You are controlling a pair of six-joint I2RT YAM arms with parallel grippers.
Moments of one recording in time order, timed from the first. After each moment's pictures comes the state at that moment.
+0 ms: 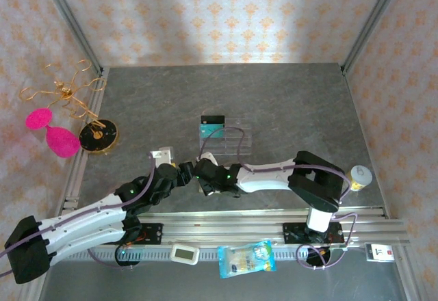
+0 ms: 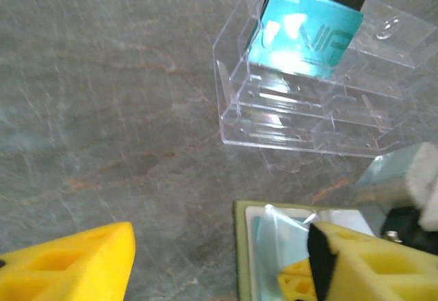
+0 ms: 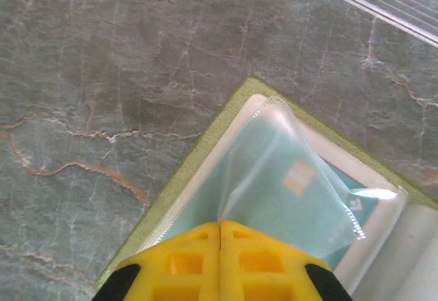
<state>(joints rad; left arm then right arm) -0.86 0.78 0.32 -0.19 -0.44 -0.84 1.18 1.75 0.95 -0.22 0.23 0.56</state>
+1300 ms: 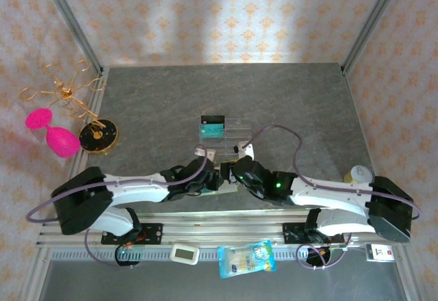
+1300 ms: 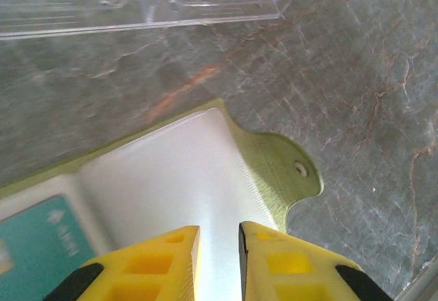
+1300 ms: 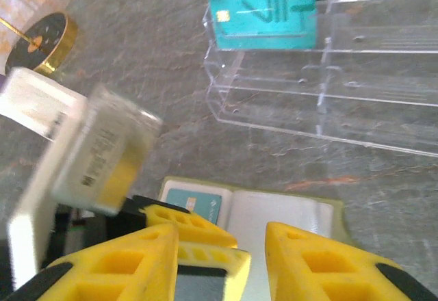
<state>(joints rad) -0.96 1.41 0.55 0.10 -0.09 -0.79 1.12 1.17 0.60 -0.06 0.36 0.76</state>
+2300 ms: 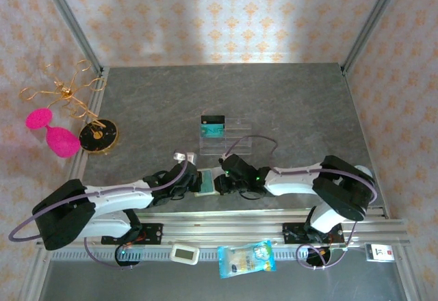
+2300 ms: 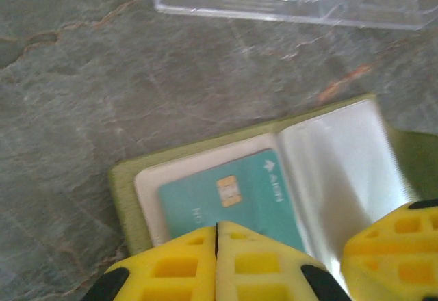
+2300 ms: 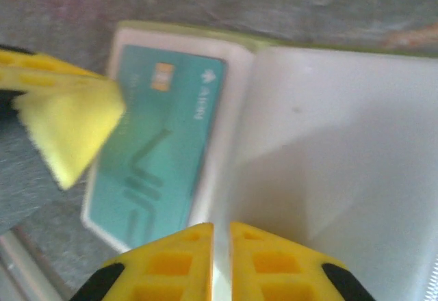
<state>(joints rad) -0.86 1.22 0.36 0.01 -0.18 -0.82 1.02 1.56 0.62 0.06 -0.11 0.76</state>
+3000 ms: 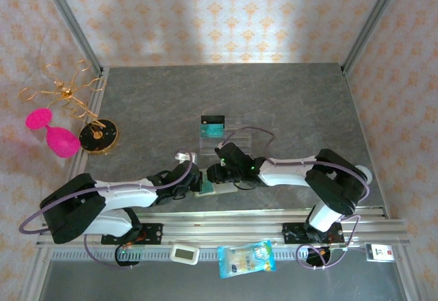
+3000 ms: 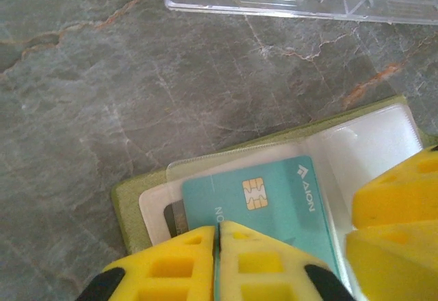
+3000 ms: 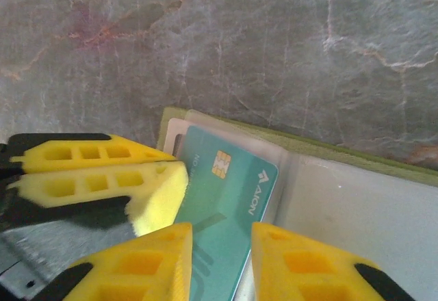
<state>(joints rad) -0.85 1.28 0.35 0.07 -0.20 -0.80 0.96 1.63 0.75 0.05 -0.19 0.77</state>
